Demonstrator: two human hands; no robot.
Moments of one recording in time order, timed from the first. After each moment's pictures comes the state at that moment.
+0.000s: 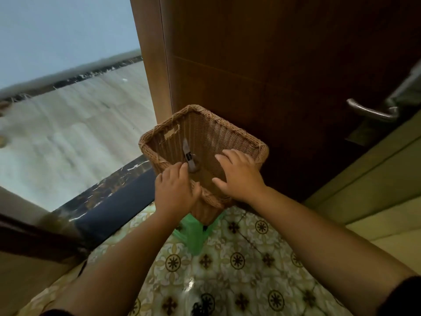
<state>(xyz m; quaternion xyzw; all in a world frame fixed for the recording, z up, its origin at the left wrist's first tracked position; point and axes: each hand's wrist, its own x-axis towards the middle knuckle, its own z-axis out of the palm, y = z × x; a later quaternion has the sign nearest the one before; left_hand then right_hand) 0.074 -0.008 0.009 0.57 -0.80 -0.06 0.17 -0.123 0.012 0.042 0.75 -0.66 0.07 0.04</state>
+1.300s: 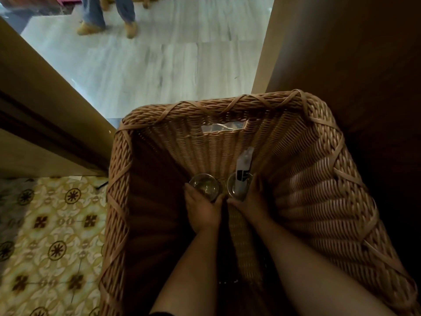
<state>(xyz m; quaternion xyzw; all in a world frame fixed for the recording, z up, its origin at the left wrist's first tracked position) -0.050 -0.245 -0.309 0.91 -0.16 -0.27 0.28 -0.151 -0.323 -0.337 0.70 -0.59 0.04 -0.40</state>
